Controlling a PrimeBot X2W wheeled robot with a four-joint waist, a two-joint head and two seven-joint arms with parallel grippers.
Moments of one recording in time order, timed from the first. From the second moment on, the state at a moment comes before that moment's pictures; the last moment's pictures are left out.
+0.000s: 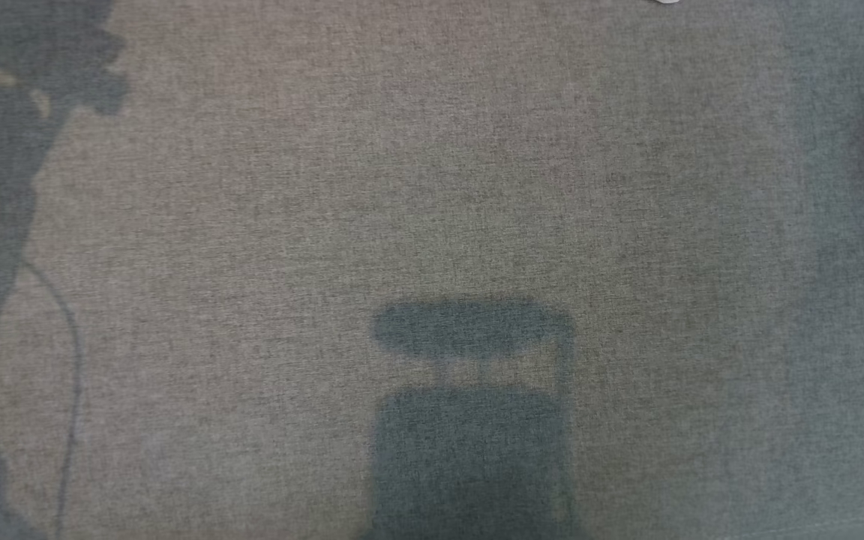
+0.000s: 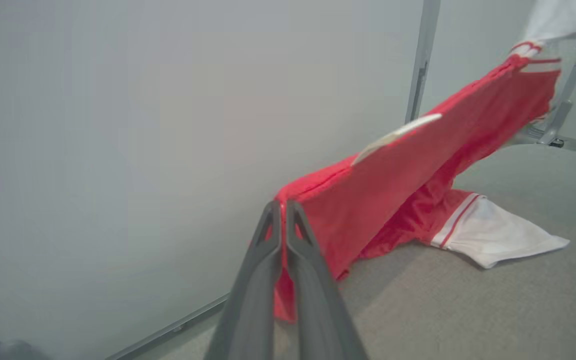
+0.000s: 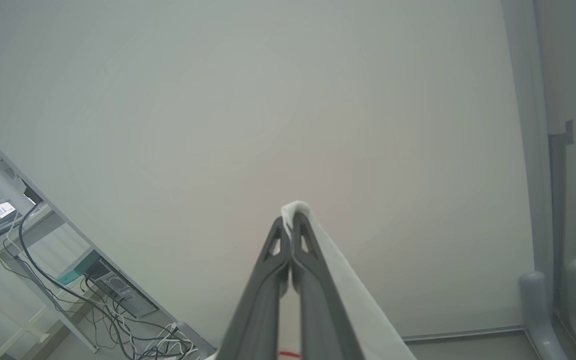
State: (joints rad) left arm -1.50 0.75 -1.08 0.46 -1.05 -0.13 -0.20; right arm -1.63 -0.35 0.36 0.76 1.10 0.13 0.14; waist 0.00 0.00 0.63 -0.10
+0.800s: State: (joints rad) left arm -0.83 0.72 -1.29 0.44 -1.28 -0.13 -0.25; right arm -0.77 -0.50 0.54 0.46 1.51 0.13 0.80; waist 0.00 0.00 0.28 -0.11
